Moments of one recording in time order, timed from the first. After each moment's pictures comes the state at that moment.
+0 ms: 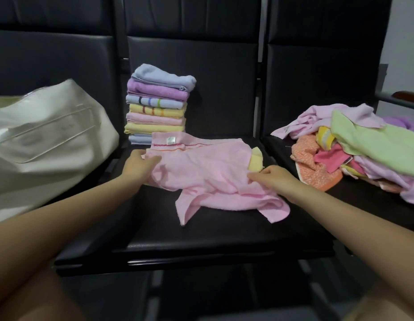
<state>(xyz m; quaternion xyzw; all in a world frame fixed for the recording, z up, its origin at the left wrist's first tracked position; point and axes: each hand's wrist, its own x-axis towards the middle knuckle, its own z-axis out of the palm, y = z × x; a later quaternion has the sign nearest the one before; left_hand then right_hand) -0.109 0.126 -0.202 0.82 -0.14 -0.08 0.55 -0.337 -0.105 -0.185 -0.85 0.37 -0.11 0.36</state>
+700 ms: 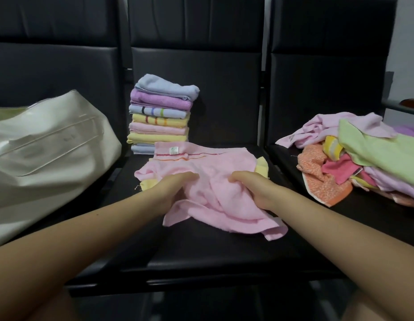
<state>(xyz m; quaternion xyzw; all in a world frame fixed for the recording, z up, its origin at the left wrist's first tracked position) -0.163 0.087 -0.195 0.70 -0.12 -0.35 0.62 -0.296 -0.060 -0.173 -0.66 0.35 -0.18 0.64</state>
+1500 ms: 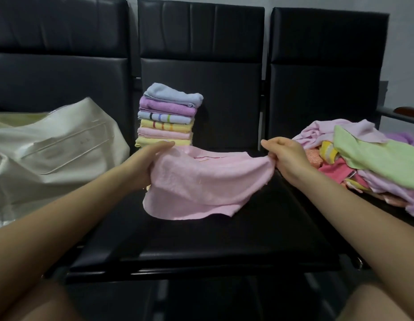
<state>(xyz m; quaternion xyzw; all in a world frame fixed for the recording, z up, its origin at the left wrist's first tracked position) -0.148 0.147 -0.131 0.61 -0.25 -0.30 0.69 -0.325 -0.103 -0.125 -0.71 0.24 -0.35 0.56</state>
